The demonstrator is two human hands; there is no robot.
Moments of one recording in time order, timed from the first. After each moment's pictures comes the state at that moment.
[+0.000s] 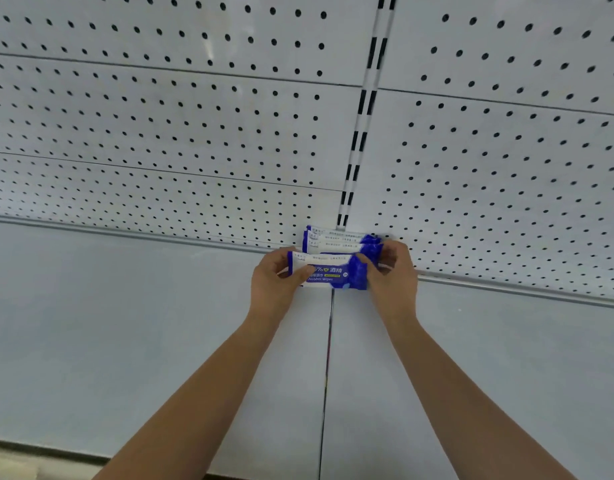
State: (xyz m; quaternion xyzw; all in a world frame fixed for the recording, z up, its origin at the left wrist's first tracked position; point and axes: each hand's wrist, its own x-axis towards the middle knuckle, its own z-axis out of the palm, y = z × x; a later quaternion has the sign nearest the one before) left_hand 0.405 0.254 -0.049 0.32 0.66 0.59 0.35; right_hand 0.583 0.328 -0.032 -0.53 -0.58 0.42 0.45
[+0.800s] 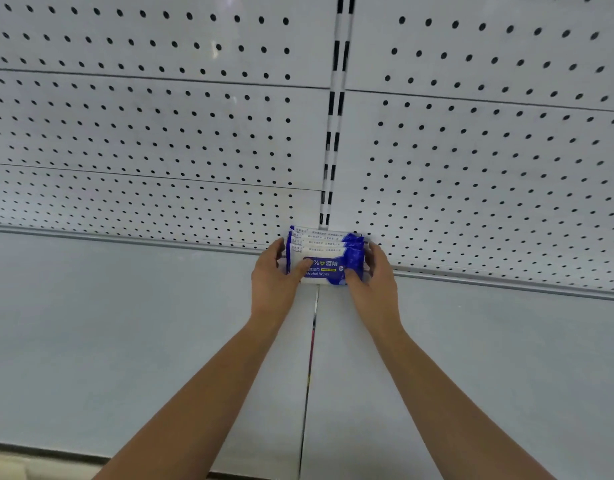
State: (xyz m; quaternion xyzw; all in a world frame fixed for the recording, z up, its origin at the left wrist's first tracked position) left_hand 0.433 0.265 -0.041 0.37 0.71 0.54 0.27; right_hand 0.593 0.315 -0.037 -0.51 -0.61 0.45 0.41
